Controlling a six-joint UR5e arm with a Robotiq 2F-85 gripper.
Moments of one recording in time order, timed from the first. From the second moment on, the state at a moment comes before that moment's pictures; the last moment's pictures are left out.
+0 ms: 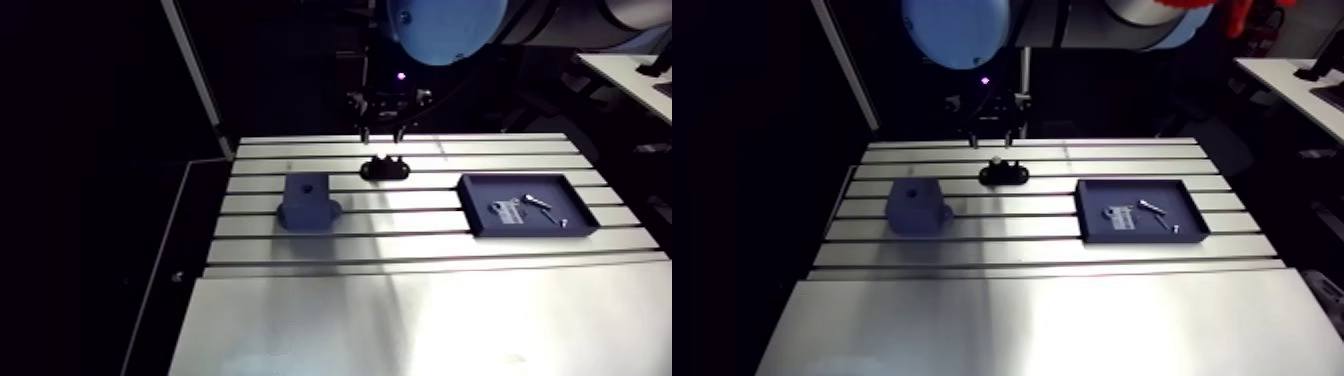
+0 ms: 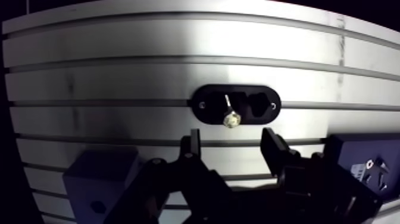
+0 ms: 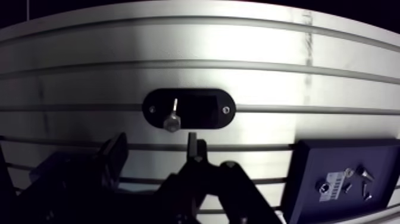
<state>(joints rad) -0.06 -1.18 1.78 -2.26 -1.57 -1.65</state>
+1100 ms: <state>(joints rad) -0.06 -1.13 1.80 -2.33 -1.57 -1.68</state>
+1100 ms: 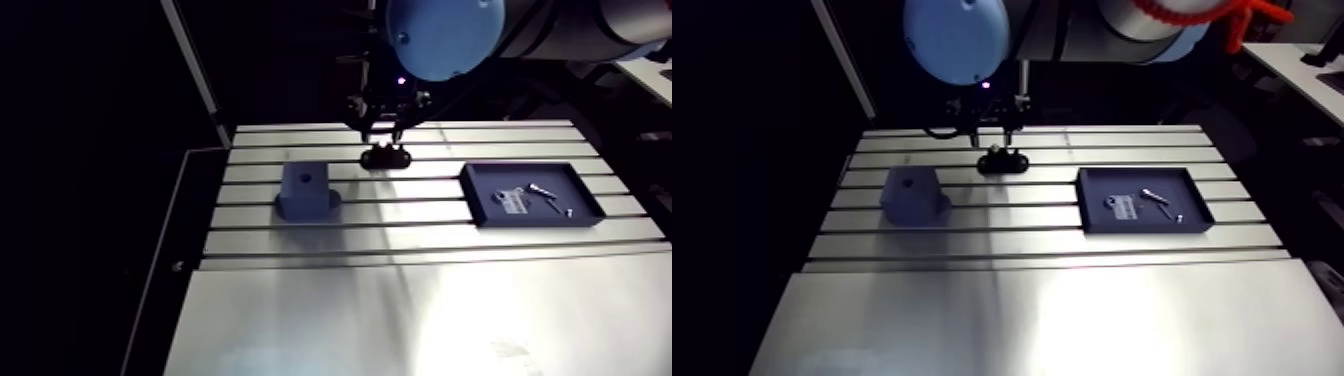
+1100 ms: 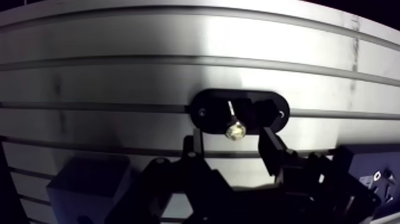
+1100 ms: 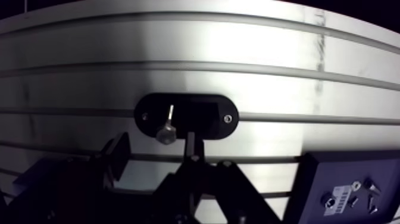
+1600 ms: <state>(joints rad) -0.07 -1.12 1.80 -2.35 -1.57 -1.69</state>
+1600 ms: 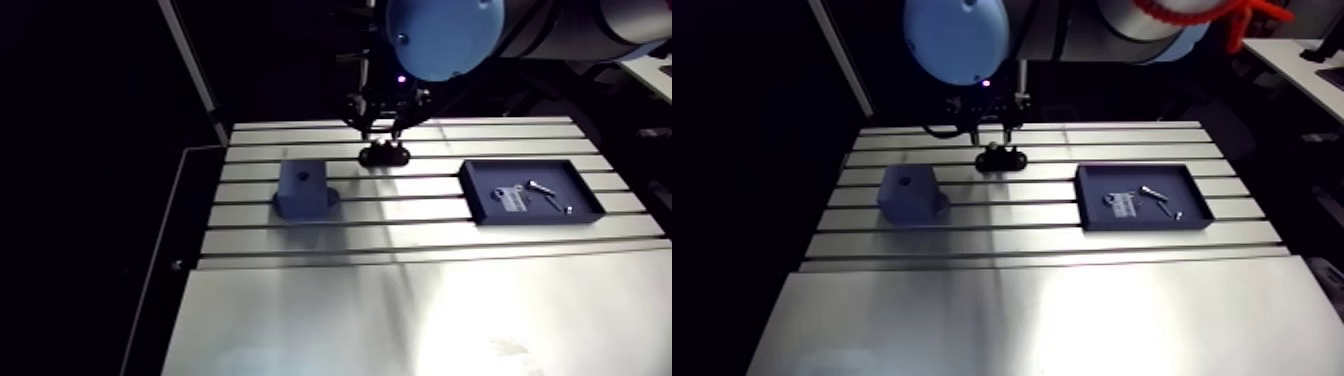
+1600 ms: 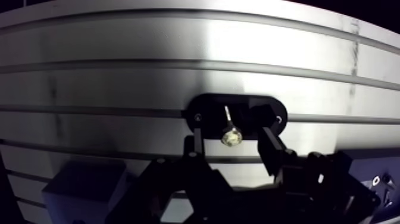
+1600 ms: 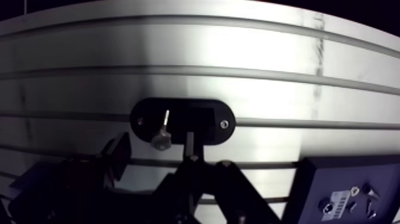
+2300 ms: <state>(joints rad) -0.07 -1.12 1.80 -2.35 -1.57 -1.69</state>
